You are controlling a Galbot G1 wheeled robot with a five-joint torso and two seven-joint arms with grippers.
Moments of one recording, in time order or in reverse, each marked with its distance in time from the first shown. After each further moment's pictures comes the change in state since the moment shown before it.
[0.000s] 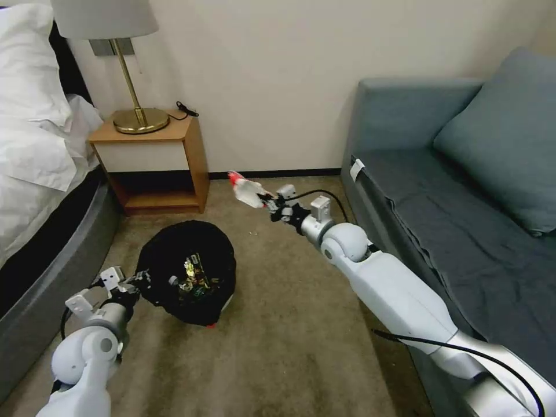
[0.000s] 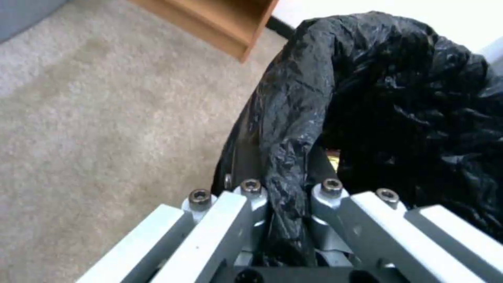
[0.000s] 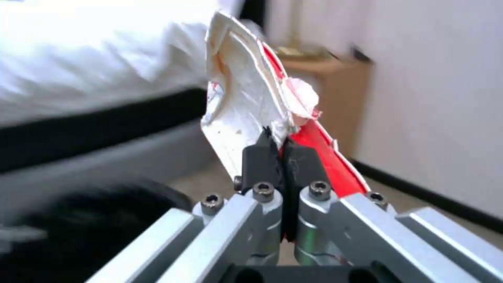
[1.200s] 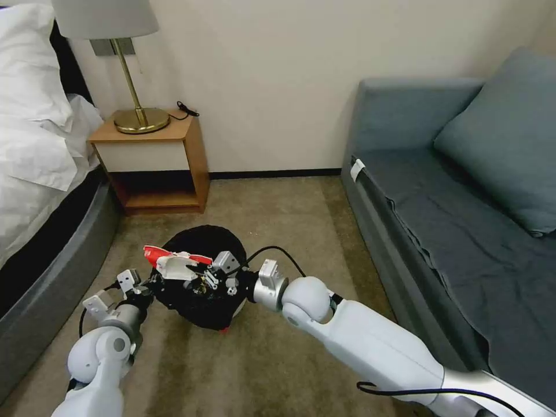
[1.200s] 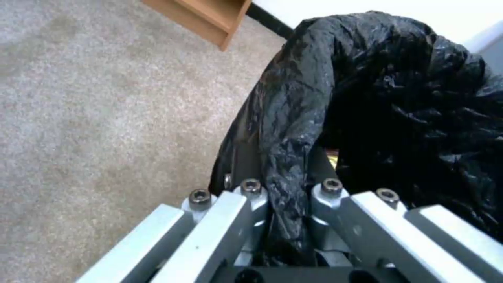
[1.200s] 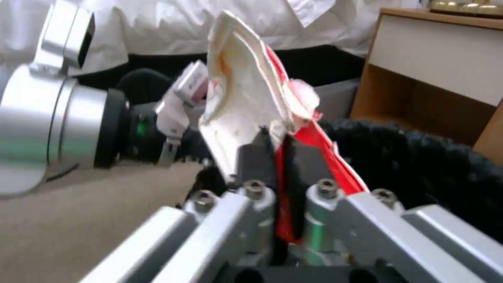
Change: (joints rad) left arm 0.005 -0.032 0.017 -0.019 -0.019 0.019 0.013; right arm -0.128 0.009 -0.221 0.089 -0.139 0.047 -0.085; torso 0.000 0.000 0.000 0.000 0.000
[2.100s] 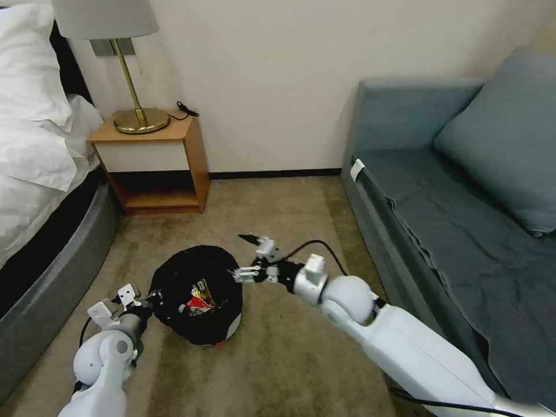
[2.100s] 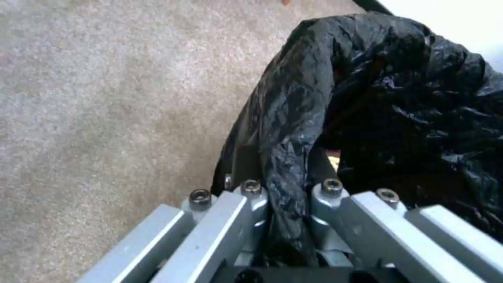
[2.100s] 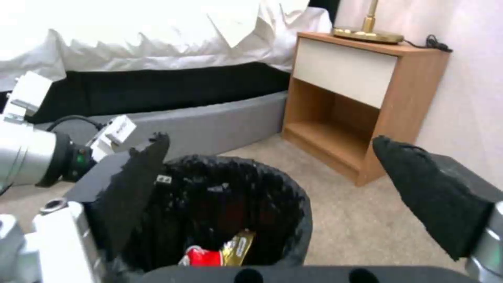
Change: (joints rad) left arm -0.010 -0.010 0.005 0.093 -0.023 0.056 -0.122; right arm -0.192 -0.154 0.256 0.152 -0.025 0.049 -0.016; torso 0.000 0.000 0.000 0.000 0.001
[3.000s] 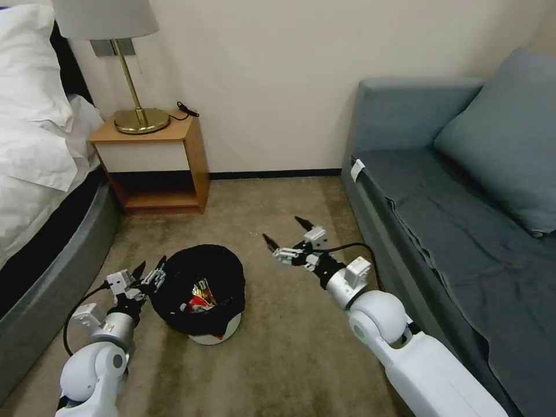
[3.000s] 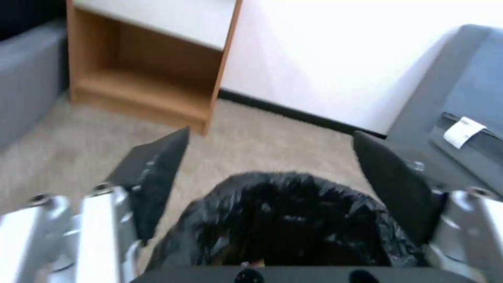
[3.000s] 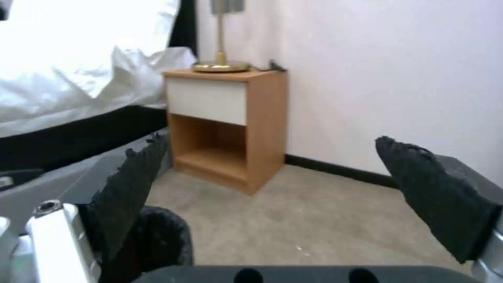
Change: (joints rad) left arm 0.103 -0.017 -0.036 -0.150 0.272 -0.361 0.355; right arm -0.278 0.083 0.333 0.146 -0.057 -0.014 0.207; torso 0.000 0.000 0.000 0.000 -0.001
